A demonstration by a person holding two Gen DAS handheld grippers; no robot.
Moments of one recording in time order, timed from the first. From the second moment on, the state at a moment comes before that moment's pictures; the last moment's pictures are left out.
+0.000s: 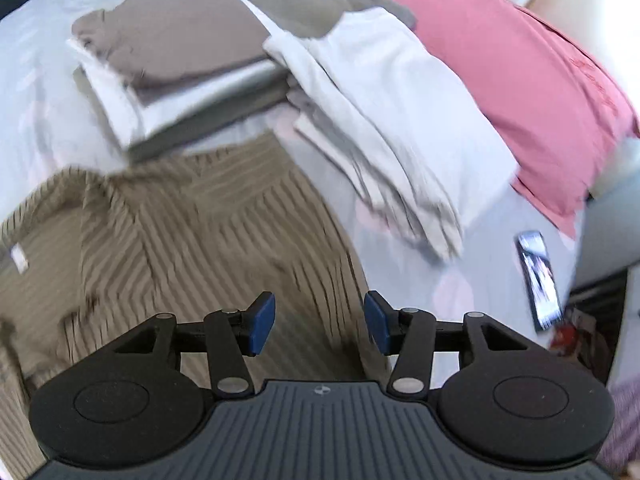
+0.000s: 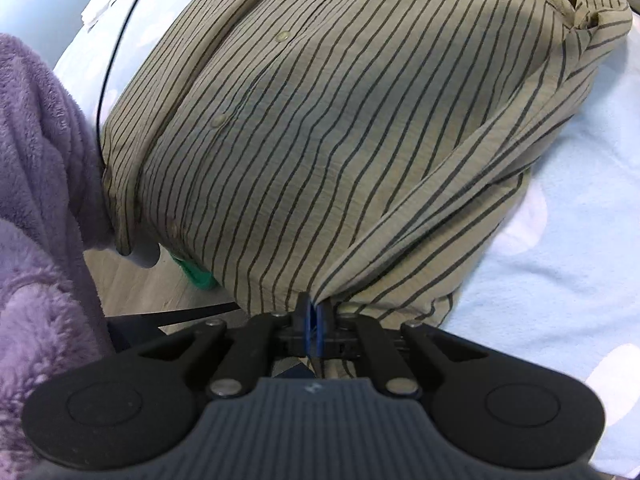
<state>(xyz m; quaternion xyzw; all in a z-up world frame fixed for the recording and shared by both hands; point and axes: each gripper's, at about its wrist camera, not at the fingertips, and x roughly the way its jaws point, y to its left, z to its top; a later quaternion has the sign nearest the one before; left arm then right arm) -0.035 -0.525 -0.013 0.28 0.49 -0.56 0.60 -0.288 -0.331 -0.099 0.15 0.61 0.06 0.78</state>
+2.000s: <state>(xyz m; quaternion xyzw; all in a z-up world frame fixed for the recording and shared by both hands) 0.115 -0.388 -0.102 0.10 0.52 -0.45 0.72 -0.276 -0.315 -0.097 0.17 0.62 0.12 0.76</state>
